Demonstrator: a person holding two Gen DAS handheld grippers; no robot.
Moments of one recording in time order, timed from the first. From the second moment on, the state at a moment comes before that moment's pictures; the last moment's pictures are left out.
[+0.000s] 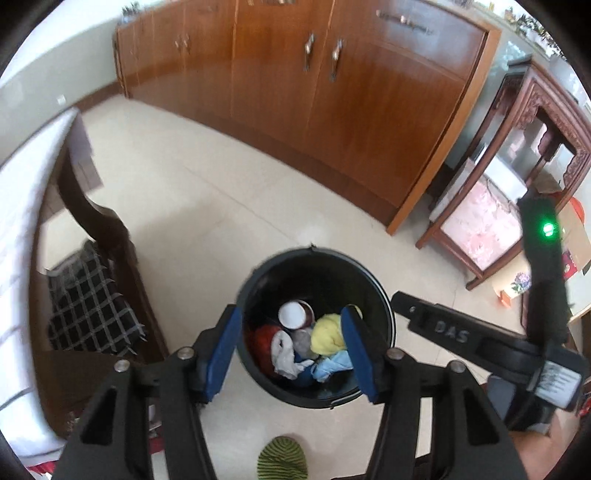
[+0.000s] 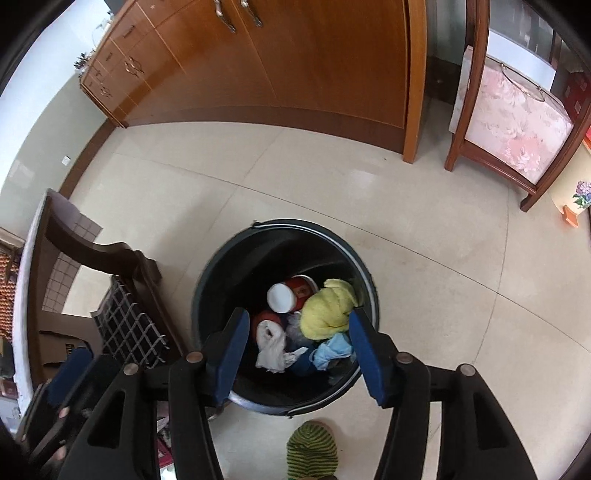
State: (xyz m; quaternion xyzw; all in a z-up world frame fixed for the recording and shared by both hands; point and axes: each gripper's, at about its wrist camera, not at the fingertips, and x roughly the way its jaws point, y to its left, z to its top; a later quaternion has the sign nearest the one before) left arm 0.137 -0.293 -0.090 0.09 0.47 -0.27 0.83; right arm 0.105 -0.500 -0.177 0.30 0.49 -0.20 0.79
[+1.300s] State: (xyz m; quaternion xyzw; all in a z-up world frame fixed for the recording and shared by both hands) left arm 0.001 0.000 0.037 0.00 0.33 0.01 0.94; right arm -0.011 -0.198 0.025 0.05 0.32 0.00 0.95
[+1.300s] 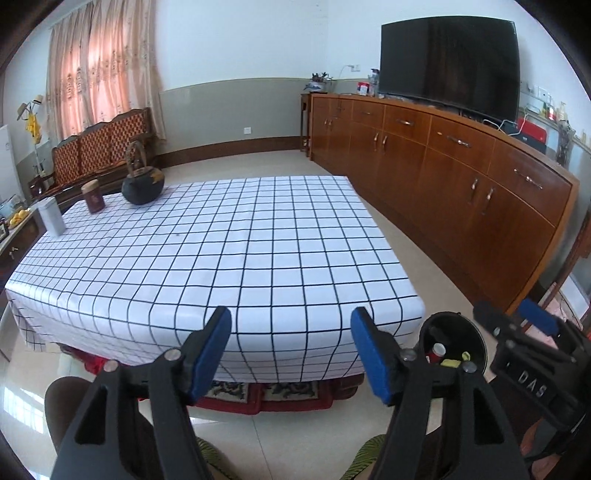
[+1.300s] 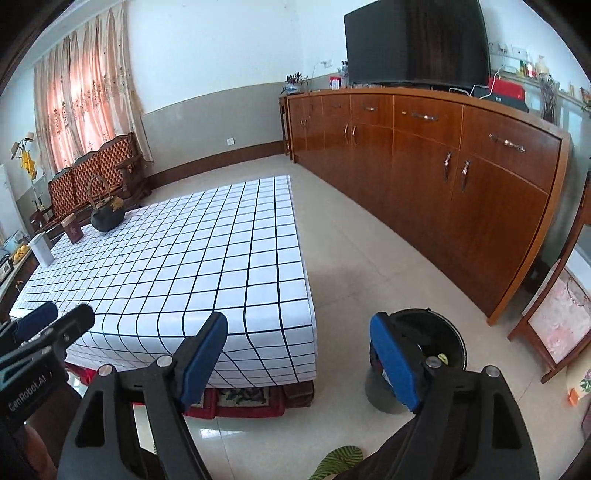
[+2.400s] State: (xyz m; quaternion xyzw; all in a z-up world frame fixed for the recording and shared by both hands) left arm -0.012 -0.007 0.041 0.00 0.33 0.00 0.94; right arm -0.020 -0.200 0.024 0.04 0.32 -0.02 0.95
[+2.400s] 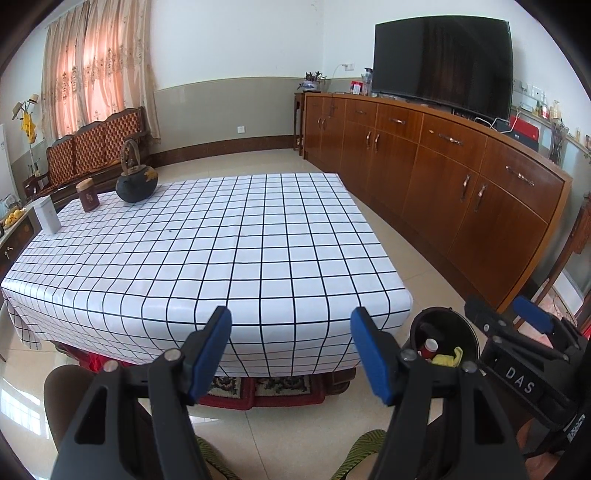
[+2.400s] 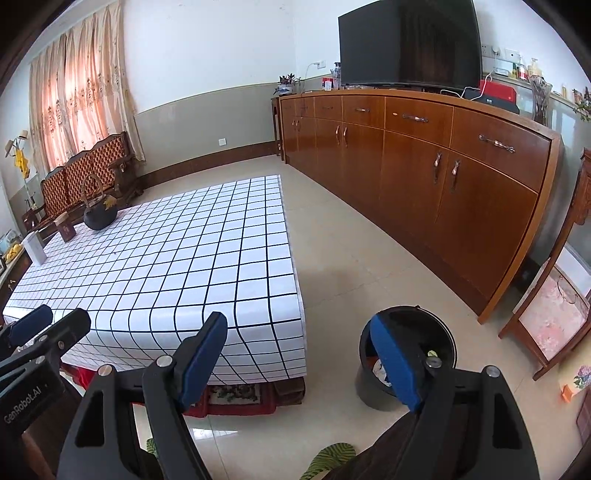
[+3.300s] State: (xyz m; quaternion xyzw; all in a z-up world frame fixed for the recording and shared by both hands) left arm -0.011 -0.009 0.040 0.00 0.33 -0.01 0.95; right arm -0.020 -0.206 0.021 0.05 0.32 -0.02 0.95
